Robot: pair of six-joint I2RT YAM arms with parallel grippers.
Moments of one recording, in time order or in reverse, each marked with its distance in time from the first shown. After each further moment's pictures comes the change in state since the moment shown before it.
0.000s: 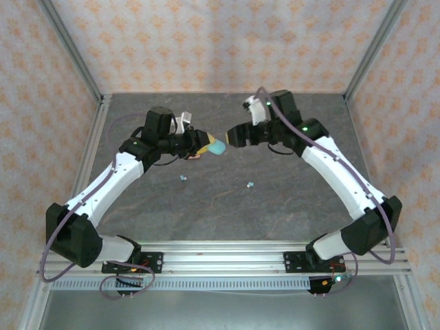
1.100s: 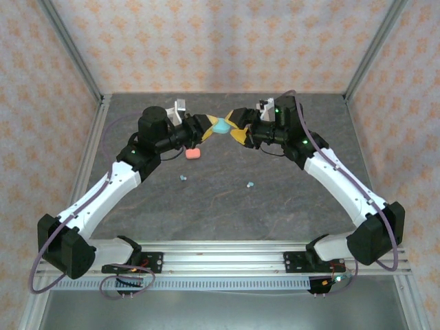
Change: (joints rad) left arm -0.069 -0.090 -0.049 0.329 -0.147 -0.288; right arm -0.006 -0.070 -0.235 0.476 -0.162 1.014
